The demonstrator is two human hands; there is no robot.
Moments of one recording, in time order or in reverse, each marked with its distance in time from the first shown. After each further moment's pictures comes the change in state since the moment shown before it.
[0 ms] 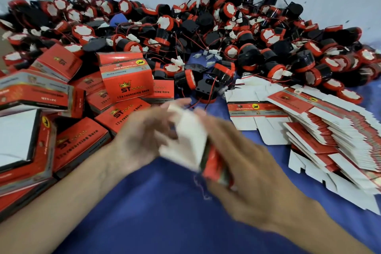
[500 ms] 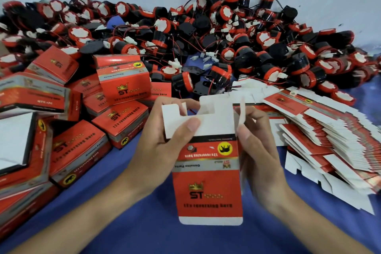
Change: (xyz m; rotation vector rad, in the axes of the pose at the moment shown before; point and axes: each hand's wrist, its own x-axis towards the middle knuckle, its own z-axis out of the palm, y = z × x) left_hand -0.013 -0.022 0.030 0.353 0.045 0.647; right_hand 0.000 0.013 0.014 1.174 0.363 0.471
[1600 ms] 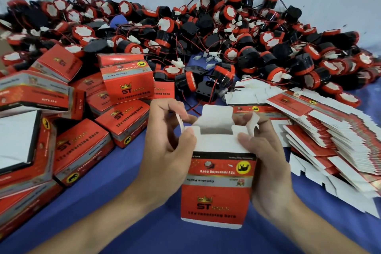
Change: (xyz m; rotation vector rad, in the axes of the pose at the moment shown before) left_hand -0.009 0.002 0.014 0.111 0.127 0.130; right_hand -0.004 0.000 0.006 0.270 0.139 0.159
